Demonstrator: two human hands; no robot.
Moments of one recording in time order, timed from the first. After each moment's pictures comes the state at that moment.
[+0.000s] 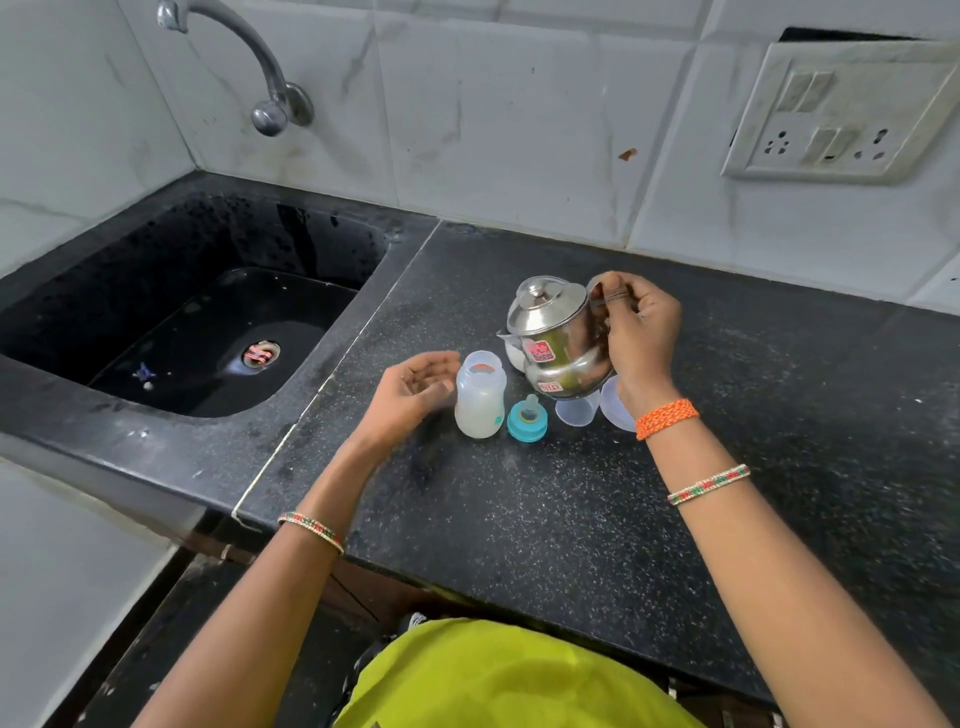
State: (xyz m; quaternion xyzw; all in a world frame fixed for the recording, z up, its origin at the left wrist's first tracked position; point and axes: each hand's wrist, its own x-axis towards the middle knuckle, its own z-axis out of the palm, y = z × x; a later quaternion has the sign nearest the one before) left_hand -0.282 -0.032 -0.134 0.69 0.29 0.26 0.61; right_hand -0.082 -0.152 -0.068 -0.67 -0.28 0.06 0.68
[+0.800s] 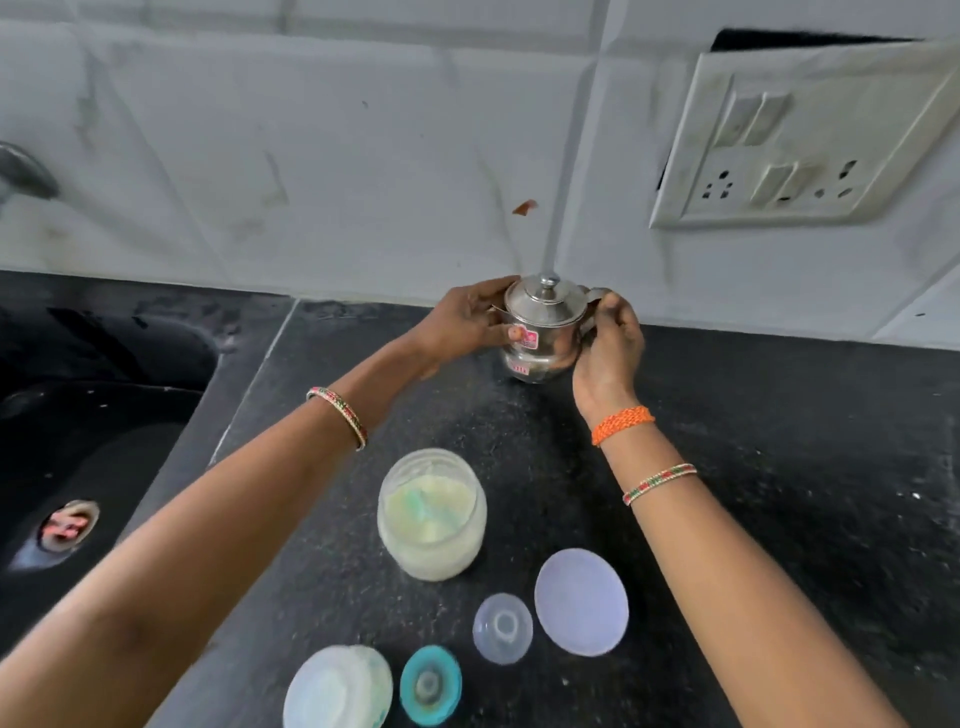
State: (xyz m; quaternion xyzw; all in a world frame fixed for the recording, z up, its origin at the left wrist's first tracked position) left_hand 0.041 0.088 -0.075 0.76 0.16 0.08 0.63; right_hand 0.138 -0.036 -0.106 -0.48 0.00 0.11 0.87
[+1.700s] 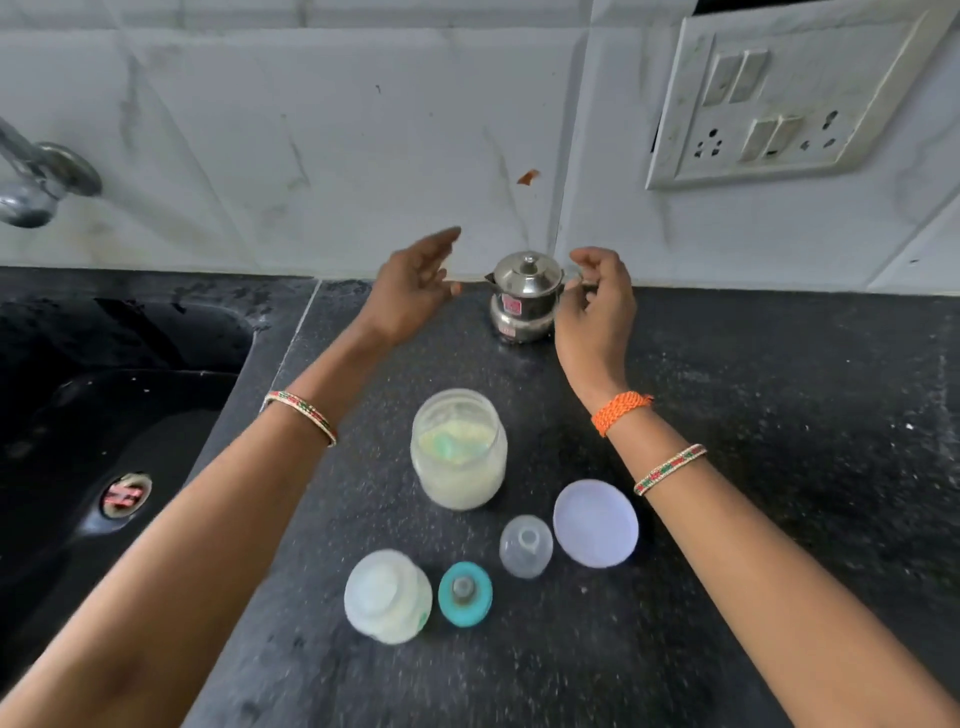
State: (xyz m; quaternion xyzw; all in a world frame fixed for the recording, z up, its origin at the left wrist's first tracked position) left_hand -0.017 0.113 -0.076 0.80 0.16 0.22 0.53; right_hand 0.071 -0.063 -0.082 -0.75 -0.24 -0.09 0.61
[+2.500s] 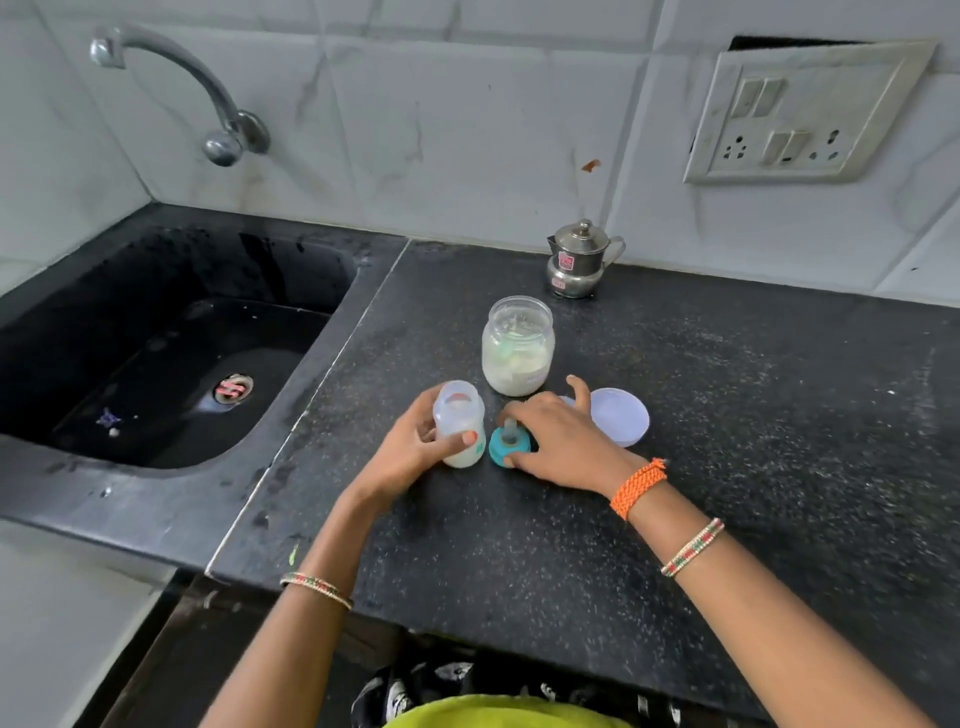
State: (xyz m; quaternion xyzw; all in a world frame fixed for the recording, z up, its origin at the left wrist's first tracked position) left_hand -0.264 -0.041 -0.152 0.67 0.25 0.18 0.68; right_hand -0.100 -0.170 -0.117 -0.78 -0.60 0.10 0.10
